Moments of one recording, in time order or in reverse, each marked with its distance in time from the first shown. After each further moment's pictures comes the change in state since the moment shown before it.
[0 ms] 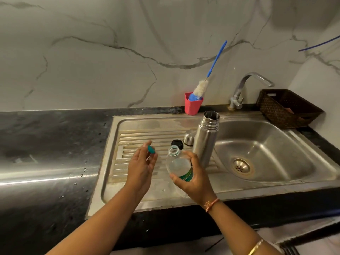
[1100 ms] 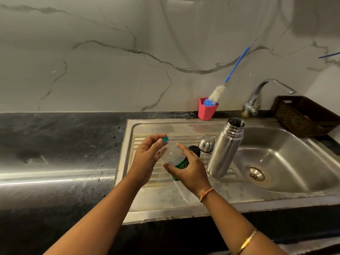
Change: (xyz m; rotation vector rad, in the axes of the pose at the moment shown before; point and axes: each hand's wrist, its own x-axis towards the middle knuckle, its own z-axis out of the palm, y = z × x) left_hand 0.028 0.053 -0.024 0.327 -0.300 0.196; right_hand 0.050 -0.034 0.055 -0.148 -0.013 0.107
